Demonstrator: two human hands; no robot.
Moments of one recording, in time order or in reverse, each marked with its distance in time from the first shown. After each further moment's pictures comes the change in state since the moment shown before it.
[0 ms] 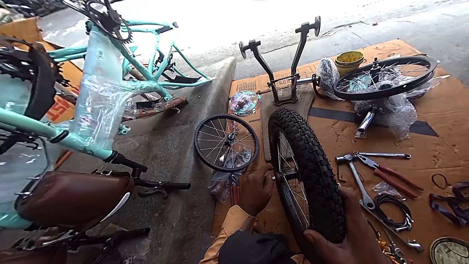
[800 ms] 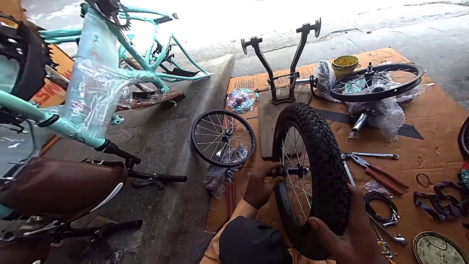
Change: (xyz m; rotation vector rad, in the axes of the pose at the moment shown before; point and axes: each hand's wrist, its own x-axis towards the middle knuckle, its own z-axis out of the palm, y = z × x) left_hand -0.005 -0.014 0.033 -0.491 0.060 0.187; right_hand -0.017 -0.005 0.000 -0.018 0.072 0.058
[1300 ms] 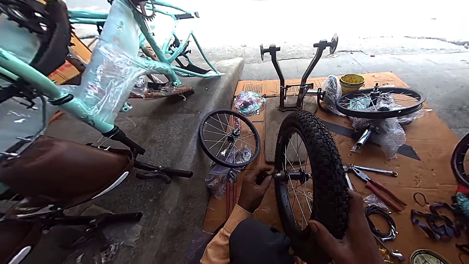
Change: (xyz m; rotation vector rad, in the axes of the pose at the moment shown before) left_hand -0.015 -0.020 -0.029 -0.242 0.164 -0.300; right_hand 0.014 -0.021 0.015 -0.120 -0.089 0.017
